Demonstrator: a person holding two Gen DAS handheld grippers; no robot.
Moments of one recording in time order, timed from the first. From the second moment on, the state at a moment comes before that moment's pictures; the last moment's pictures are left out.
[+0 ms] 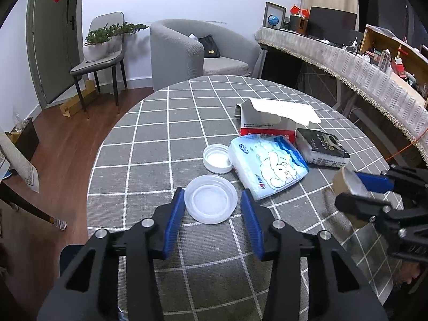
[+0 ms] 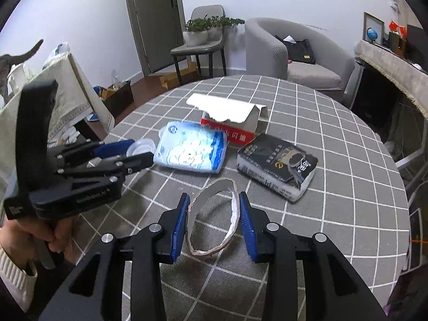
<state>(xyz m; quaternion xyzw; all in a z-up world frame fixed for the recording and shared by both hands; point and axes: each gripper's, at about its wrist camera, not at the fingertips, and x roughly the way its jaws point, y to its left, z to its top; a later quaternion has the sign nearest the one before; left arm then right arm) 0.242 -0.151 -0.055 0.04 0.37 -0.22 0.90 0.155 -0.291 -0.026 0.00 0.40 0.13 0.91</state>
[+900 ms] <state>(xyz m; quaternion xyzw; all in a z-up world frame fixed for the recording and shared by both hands) 0.228 -0.084 -0.043 0.01 0.36 -0.19 0.91 0.180 -0.220 0.001 0.02 0.36 0.18 0.91</state>
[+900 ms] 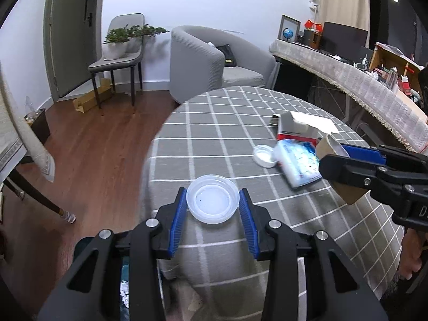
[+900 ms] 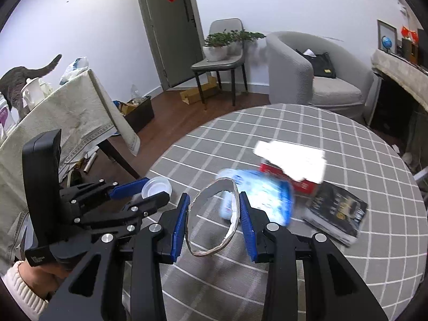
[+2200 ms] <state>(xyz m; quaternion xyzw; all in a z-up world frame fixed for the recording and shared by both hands) 0.219 0.114 -0.180 -0.04 0.53 -0.02 0.85 0.208 -0.024 -0.035 -0.03 0.41 0.29 0.87</state>
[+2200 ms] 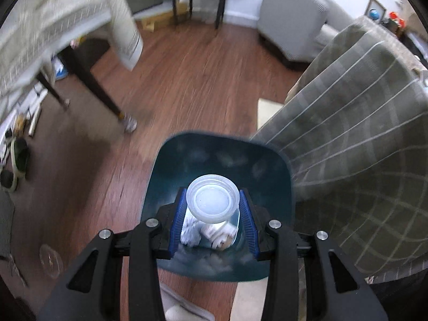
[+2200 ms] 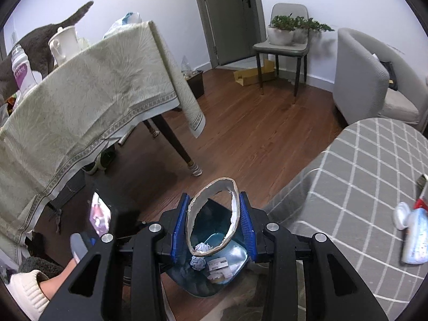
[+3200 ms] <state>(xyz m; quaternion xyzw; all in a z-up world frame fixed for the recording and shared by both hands) 0.192 0.183 -0.188 -0.09 0.54 -0.01 0.84 0.234 0.061 -0.141 -0.05 0.52 0.28 0.81</state>
